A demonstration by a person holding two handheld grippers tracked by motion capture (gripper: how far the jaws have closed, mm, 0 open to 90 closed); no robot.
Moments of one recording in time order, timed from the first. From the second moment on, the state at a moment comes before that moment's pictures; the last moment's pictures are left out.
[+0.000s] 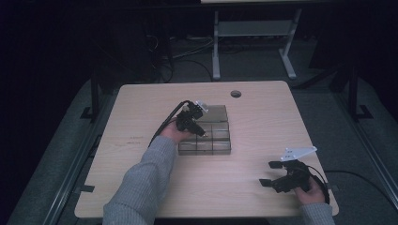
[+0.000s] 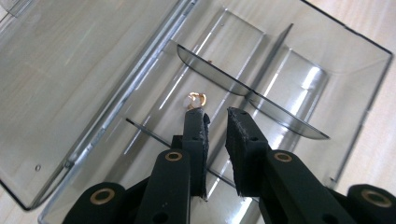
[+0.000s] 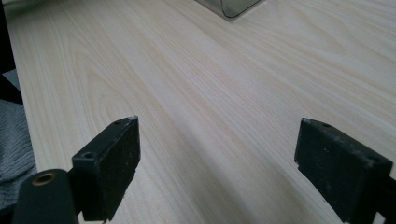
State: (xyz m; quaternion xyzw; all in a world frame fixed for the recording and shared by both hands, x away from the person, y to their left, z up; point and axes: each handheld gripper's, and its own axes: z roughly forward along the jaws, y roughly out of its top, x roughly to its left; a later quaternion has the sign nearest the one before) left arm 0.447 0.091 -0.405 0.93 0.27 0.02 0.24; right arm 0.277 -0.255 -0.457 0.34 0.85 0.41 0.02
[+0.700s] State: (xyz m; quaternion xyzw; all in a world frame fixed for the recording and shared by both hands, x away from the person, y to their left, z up) left arm 0.410 0.140 -0.389 0.92 0.27 0.03 0.27; right arm 0.277 -0.257 -0.458 0.35 0.84 0.40 0.03
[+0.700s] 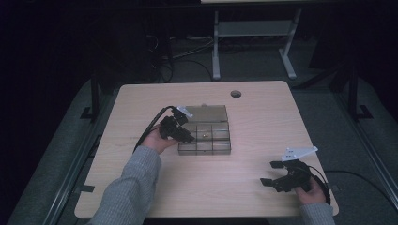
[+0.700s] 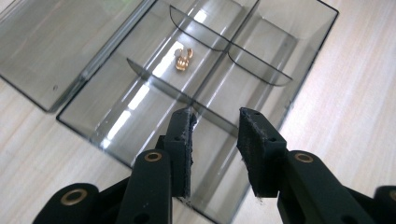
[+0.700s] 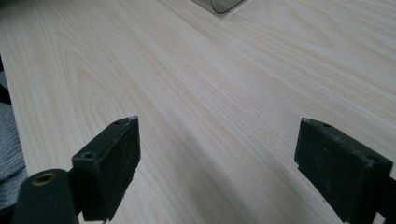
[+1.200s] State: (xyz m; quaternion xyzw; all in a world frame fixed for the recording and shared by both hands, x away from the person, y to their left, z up) left arm 0.375 0.176 -0.388 0.92 0.28 0.04 0.28; right arm 0.278 -0.261 -0.459 0.37 0.84 0.40 0.04
